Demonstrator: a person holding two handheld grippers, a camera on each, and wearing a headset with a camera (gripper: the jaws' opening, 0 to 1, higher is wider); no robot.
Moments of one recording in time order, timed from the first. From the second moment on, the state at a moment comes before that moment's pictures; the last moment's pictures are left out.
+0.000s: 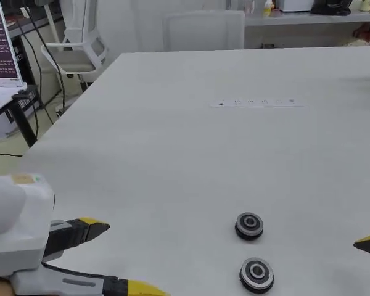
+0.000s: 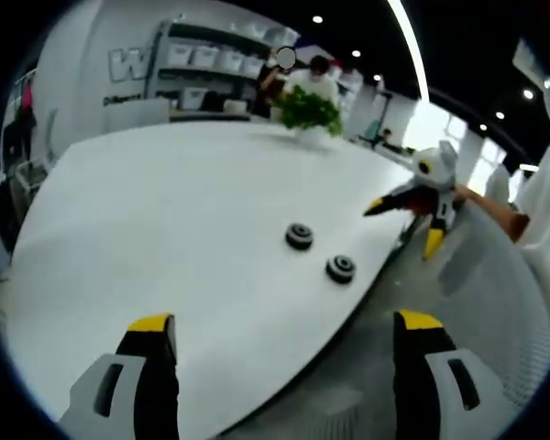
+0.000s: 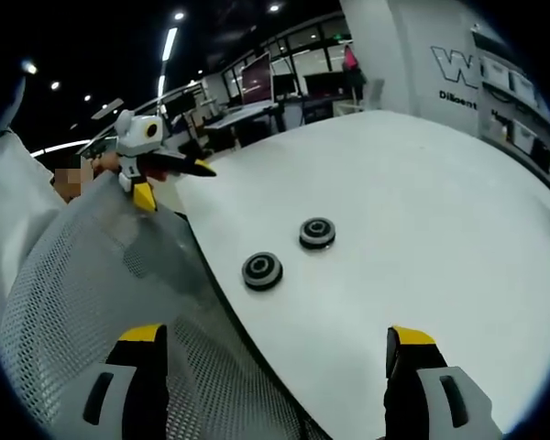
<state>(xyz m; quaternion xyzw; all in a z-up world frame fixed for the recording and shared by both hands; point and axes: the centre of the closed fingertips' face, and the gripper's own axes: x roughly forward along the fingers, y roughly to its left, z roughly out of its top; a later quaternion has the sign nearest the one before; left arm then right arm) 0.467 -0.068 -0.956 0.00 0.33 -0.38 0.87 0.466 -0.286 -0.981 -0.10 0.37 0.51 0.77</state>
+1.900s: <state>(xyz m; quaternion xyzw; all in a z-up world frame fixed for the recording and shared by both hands) 0.466 -0.081 -0.949 -0.01 0.31 -0.40 0.86 0.474 -0.297 -0.978 -0.08 0.37 0.49 0.78</state>
